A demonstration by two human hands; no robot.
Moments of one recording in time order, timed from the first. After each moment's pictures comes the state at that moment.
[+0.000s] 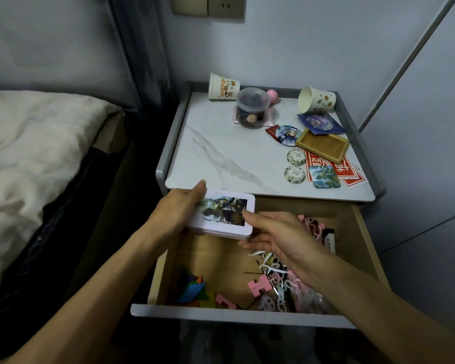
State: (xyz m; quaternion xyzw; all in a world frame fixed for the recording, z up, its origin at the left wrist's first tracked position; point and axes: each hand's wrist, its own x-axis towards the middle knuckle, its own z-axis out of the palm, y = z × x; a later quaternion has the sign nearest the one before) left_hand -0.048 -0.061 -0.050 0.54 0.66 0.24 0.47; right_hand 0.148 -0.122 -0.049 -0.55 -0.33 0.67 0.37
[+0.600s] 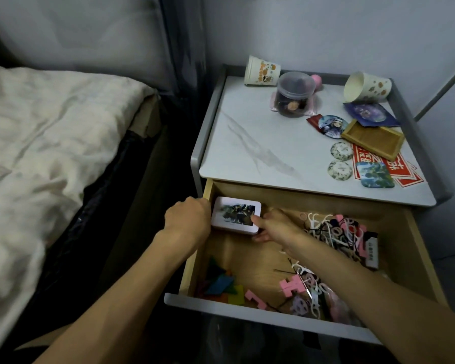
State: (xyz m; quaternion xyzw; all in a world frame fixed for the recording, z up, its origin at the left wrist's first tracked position) left_hand -0.076 -0.054 -0.098 0.69 0.70 -0.12 0.12; right_hand 0.103 -0.059 -0.134 -0.67 -0.39 0.60 0.21
